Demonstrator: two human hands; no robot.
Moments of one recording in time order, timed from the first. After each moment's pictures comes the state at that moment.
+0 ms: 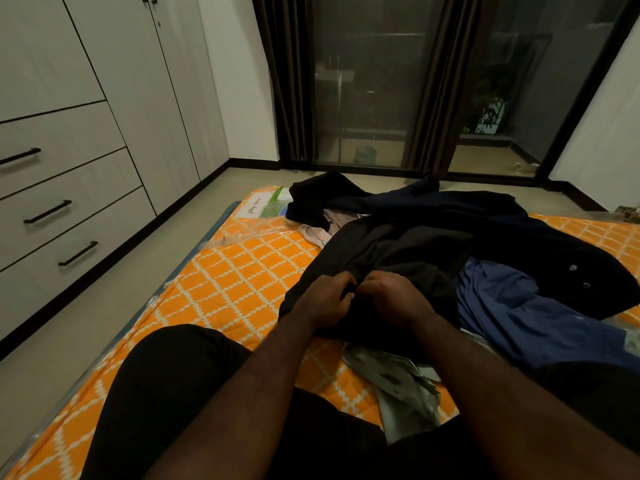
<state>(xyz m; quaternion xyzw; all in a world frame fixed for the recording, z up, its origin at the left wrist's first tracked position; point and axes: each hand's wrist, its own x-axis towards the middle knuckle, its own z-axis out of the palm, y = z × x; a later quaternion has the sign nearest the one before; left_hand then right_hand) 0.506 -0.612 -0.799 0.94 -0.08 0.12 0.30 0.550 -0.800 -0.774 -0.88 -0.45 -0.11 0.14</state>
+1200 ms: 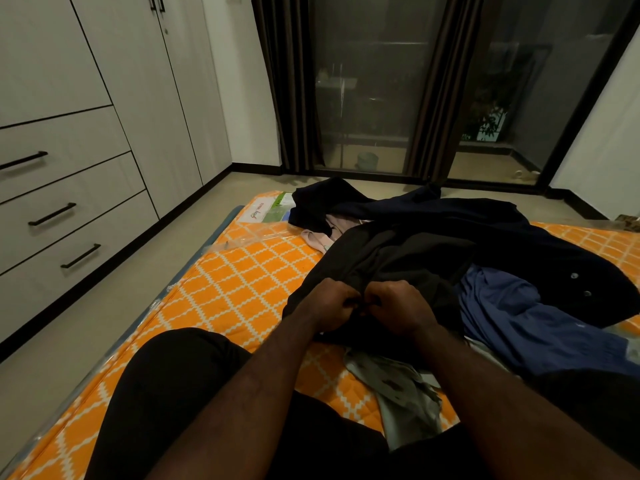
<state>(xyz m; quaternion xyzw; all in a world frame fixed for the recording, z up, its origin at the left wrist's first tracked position) 0.504 -0.610 -0.784 0.95 -0.14 0.08 0.25 0.544 -0.801 -0.774 -0.92 -0.33 -0.10 0.18</state>
